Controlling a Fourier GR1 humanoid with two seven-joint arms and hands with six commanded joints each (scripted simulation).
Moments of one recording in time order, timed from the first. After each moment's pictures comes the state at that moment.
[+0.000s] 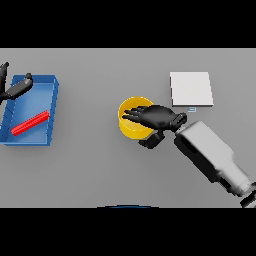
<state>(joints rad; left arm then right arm) -0.59 0.90 -0.60 -1.19 0.25 0.26 0.49 -0.64 -0.32 0.63 -1.17 0.79 0.47 -0.17</state>
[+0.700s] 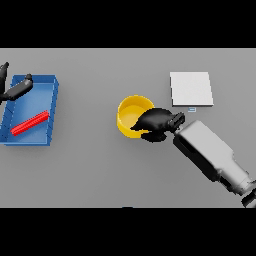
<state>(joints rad) -0.58 0.91 -0.61 -1.22 0.25 0.26 0.50 -0.66 -0.34 0.67 -1.17 0.78 0.56 -0.16</state>
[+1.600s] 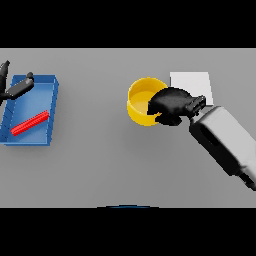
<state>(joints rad) -0.58 0.92 -0.61 -1.24 0.25 0.27 0.51 -0.70 -0.47 0.54 -1.43 0.68 0.71 -0.01</state>
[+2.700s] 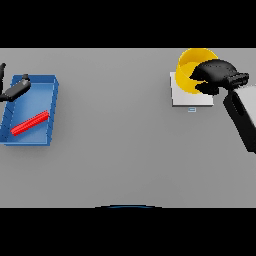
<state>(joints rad) -0.56 0.96 -0.60 -1.30 0.25 0.30 0.58 -0.83 -0.57 0.41 -0.91 0.76 0.45 -0.12</state>
